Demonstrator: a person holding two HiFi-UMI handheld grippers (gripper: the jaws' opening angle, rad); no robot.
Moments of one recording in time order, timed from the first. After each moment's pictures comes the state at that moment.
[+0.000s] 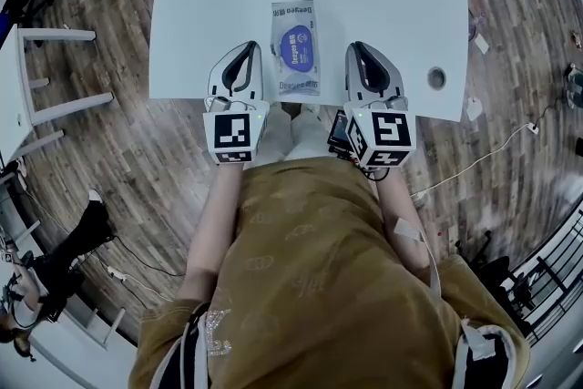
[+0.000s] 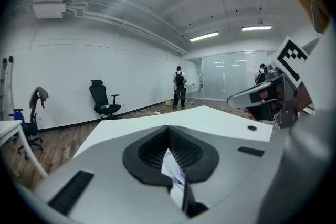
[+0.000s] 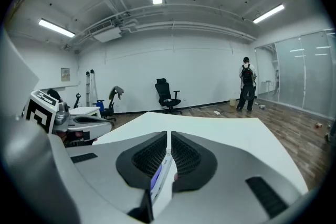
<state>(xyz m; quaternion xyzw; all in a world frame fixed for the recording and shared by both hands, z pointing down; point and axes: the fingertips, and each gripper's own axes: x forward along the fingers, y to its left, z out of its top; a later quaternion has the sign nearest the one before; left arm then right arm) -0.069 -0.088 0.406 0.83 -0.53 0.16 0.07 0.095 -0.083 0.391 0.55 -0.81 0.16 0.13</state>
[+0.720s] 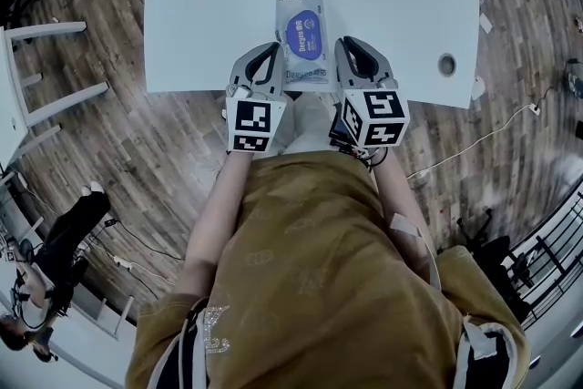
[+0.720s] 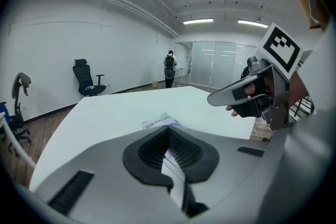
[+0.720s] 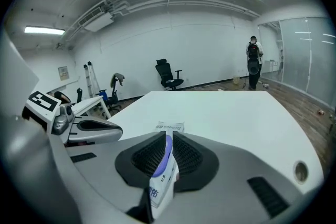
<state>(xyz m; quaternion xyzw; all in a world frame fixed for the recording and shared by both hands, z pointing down) -0.043 -0.074 0.489 0.85 -0.45 0.24 0.14 0.071 -0.081 0.471 0.51 -0.80 0.26 0.19</state>
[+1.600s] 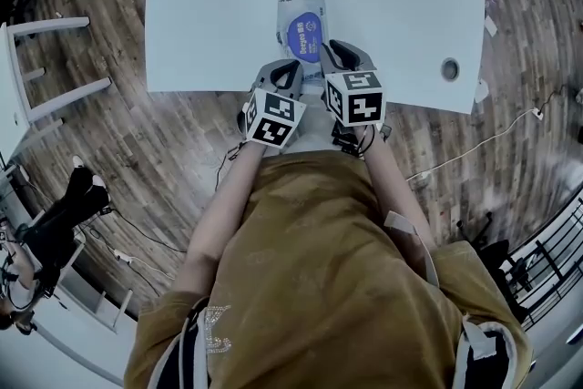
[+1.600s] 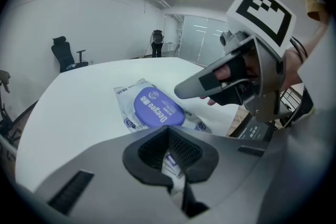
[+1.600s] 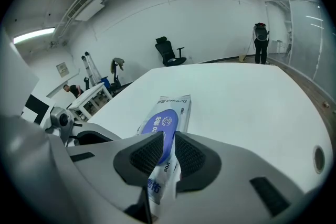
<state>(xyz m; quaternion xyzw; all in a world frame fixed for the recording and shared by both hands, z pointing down) -0.012 -0.033 0.564 0.83 -0.36 0.36 0.22 0.042 -0.077 0.539 0.45 -0.78 0.34 0.27</state>
